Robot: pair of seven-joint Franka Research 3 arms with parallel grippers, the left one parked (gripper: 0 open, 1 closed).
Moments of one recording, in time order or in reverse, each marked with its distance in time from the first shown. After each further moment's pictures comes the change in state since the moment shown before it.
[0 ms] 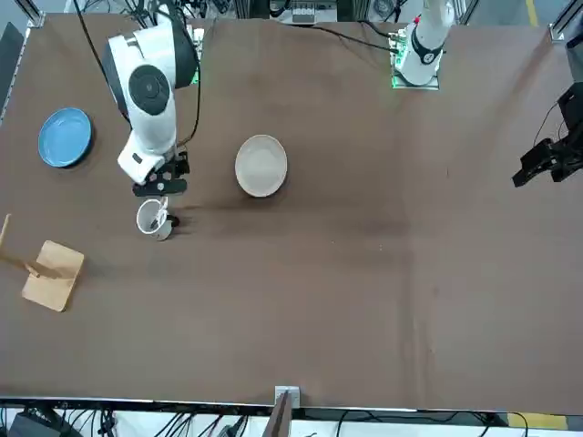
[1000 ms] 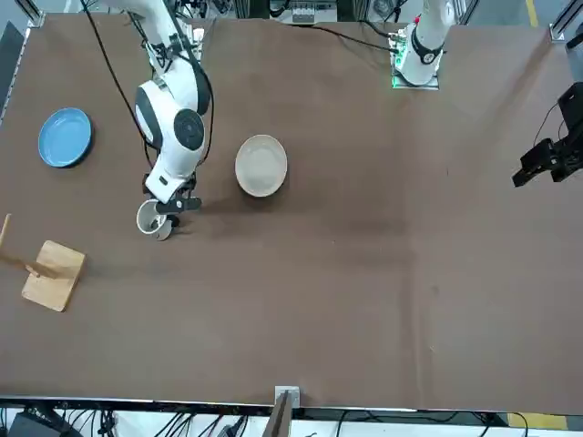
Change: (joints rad) arm 0.025 0.151 -0.004 -0.049 -0.226 0.087 0.170
